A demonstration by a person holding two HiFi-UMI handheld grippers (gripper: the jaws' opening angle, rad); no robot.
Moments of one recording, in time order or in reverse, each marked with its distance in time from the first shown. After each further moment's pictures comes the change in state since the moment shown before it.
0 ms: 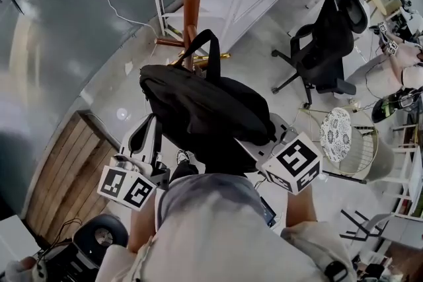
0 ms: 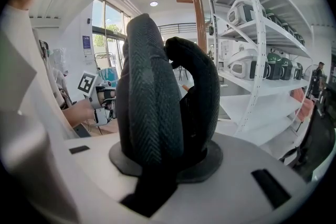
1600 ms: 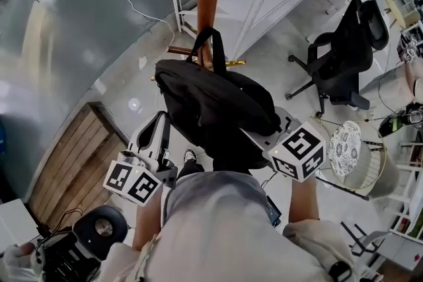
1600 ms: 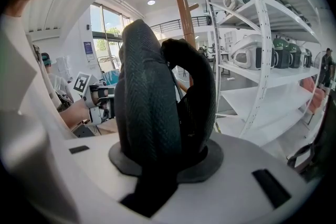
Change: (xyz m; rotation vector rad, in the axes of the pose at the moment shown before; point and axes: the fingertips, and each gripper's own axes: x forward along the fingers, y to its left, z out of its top) left arm 0.033 0.022 0.001 -0.052 0.006 0.071; right arm 0.042 -0.055 -0.001 0.051 0.032 0.100
